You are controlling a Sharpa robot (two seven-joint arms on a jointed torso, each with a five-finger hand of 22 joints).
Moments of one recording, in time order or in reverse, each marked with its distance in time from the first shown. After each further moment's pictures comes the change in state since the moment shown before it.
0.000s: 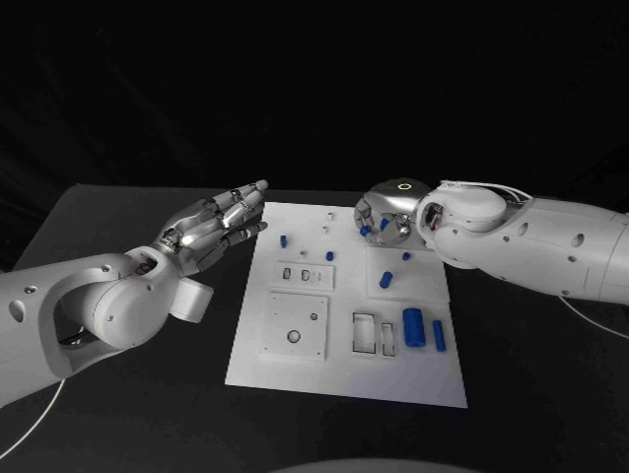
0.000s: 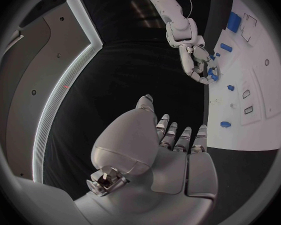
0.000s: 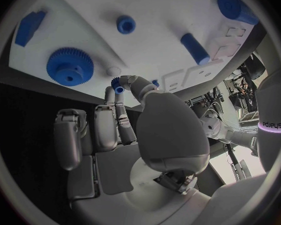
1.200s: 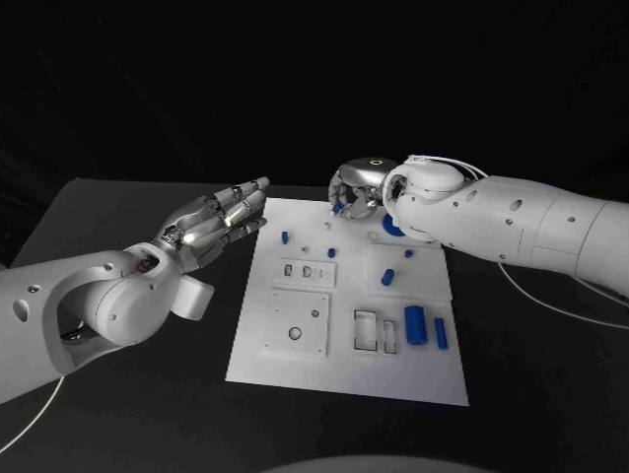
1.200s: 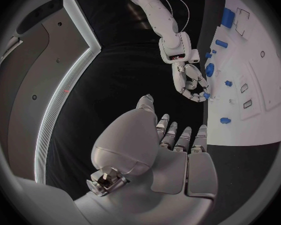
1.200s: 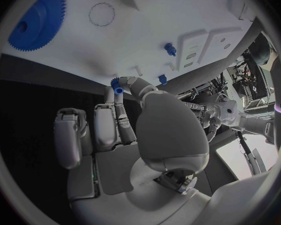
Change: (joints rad) left arm 0.000 0.019 0.000 -0.019 -0.053 -0.008 0.002; left_hand 0.008 0.000 0.004 0.002 0.004 0.000 0.000 0.008 0.000 0.003 0.003 0.005 0.000 -0.007 -0.007 0.002 -0.001 0.000 0.000 0.000 0.000 0.000; right arm 0.021 0.203 0.011 -0.235 0.156 0.010 0.015; right_hand -0.001 0.005 -0.001 -0.001 -0.015 -0.018 0.009 -0.039 0.034 0.010 0.011 -0.037 -0.017 -0.011 0.004 -0.019 -0.033 0.000 -0.011 0.004 -0.004 0.001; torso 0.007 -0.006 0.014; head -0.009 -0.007
